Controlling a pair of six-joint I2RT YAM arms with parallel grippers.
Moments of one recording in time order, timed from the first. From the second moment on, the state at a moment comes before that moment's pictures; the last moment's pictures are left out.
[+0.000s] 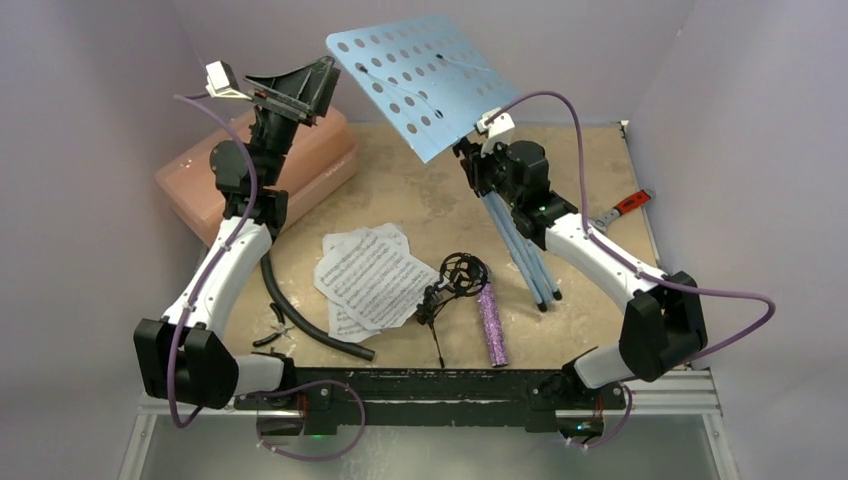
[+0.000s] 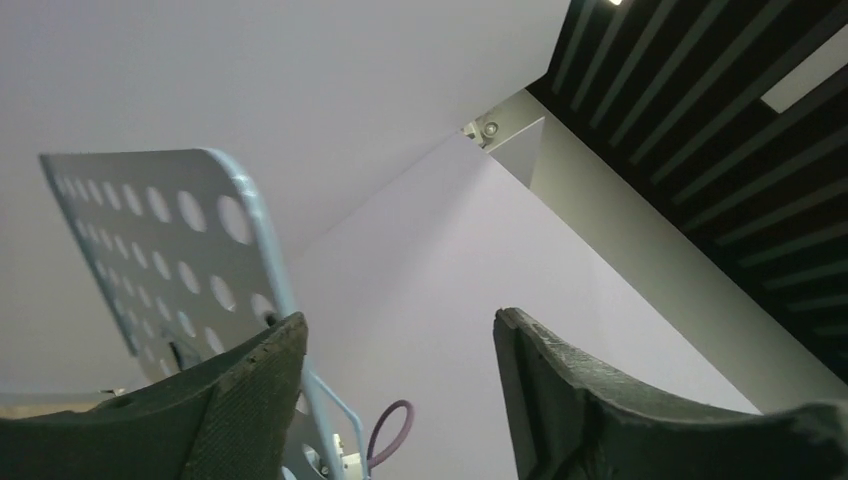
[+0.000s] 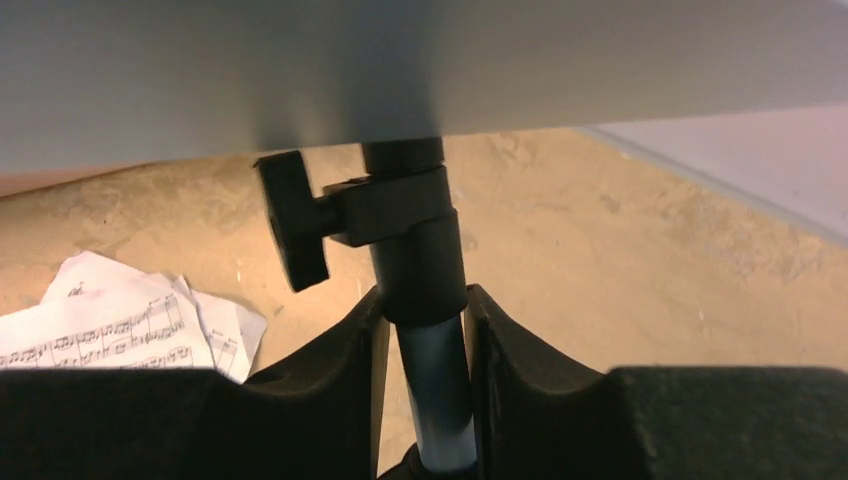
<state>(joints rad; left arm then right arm) -0.17 1.30 1.14 0.82 0.26 -1.41 0.48 1.45 1.12 0.19 -0.02 -0.02</state>
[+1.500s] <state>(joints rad) -0.75 1.53 1.03 0.39 0.22 -0.87 0.48 1.30 1.22 0.06 0.17 0.12</state>
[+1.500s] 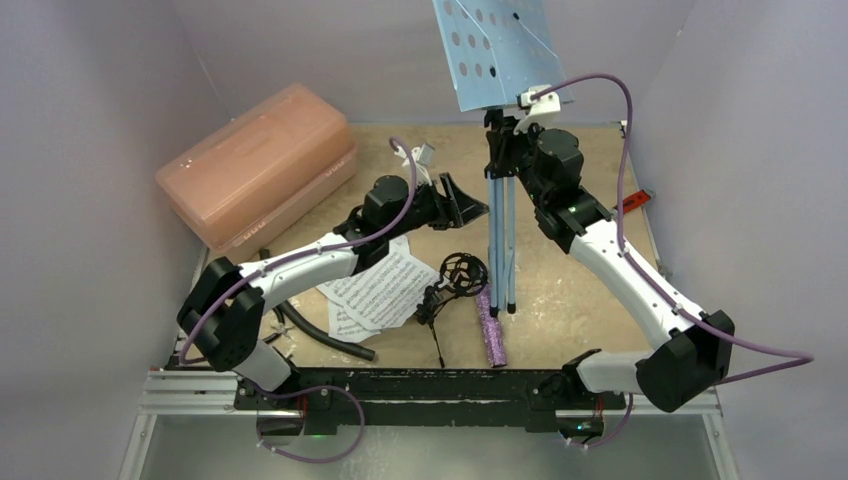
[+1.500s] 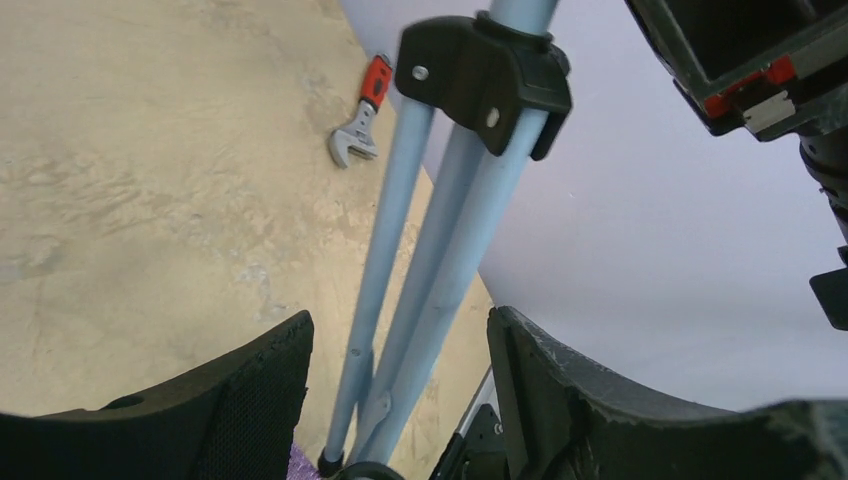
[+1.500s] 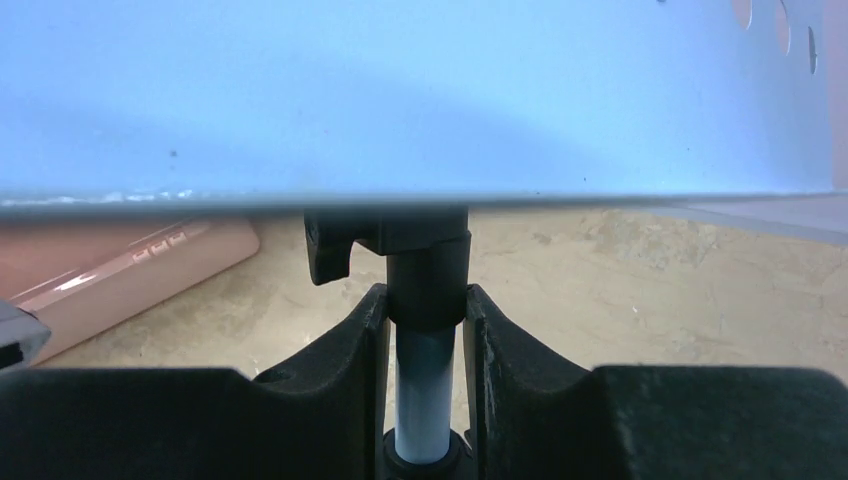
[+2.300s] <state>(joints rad) -0.84 1.67 1.16 0.43 0.17 -0.76 0.48 1.29 1.26 0.00 0.19 0.13</state>
